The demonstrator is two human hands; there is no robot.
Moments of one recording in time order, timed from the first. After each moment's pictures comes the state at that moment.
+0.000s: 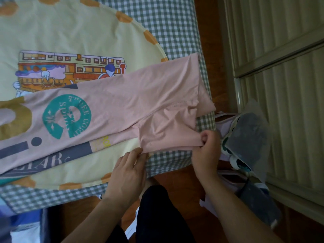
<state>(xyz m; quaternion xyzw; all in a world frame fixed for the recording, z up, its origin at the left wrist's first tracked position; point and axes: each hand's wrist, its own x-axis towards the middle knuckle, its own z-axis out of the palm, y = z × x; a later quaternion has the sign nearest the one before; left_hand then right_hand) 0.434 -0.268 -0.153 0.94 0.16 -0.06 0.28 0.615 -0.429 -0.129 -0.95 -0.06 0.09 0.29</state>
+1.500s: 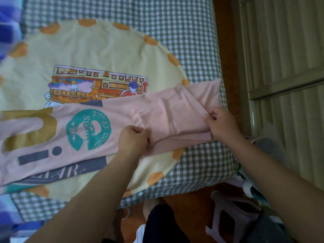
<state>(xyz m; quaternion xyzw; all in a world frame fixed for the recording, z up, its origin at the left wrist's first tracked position) 0.546 -0.174 -0.134 0.55 0.60 -0.06 0.58 0.749 -0.343 -0.124 -0.93 -0.19 0.25 0.18</state>
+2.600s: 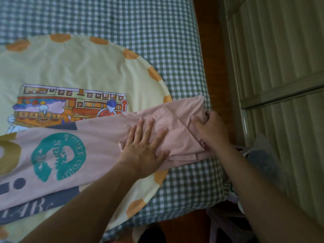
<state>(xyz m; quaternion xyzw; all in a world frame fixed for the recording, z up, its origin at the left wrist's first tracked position) 0.607 -0.199 -0.200 0.95 0.14 -0.18 0.19 0.803 -0.339 -0.152 -0.95 -0.08 0.24 0.18</state>
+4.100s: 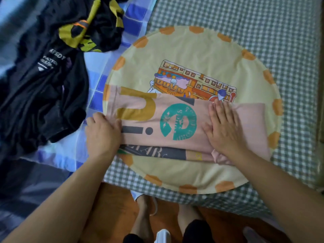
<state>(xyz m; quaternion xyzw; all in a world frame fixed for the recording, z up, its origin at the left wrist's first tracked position) 0.298 -0.019 -0.154 0.66 0.72 0.02 0.24 0.613 -0.194 -0.205 -0.83 -0.55 0.07 -0.03</state>
